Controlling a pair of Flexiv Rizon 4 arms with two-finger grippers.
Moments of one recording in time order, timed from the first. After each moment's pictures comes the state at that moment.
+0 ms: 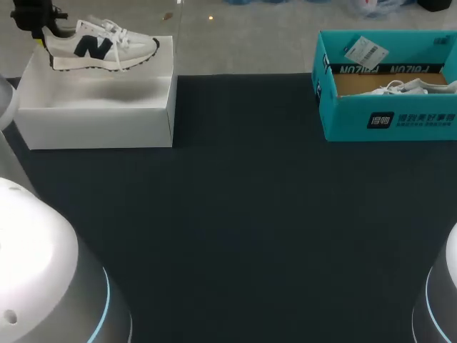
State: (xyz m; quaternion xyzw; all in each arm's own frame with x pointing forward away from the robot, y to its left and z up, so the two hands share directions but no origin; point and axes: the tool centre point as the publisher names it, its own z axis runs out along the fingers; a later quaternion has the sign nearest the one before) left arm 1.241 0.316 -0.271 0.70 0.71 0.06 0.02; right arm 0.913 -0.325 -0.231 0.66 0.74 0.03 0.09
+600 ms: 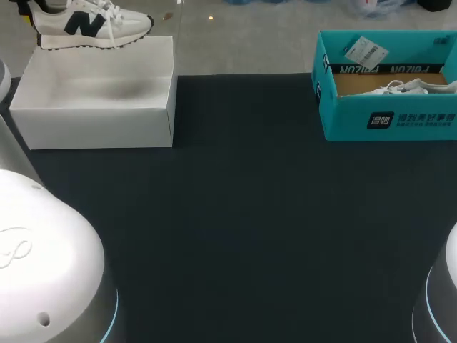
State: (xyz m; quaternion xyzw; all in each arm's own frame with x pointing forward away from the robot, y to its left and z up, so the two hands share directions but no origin) left arm 1.227 0.322 -0.200 0.69 0.72 0.06 -0.01; right arm 0.913 -0.325 -0.231 0.66 0.74 0.03 0.09
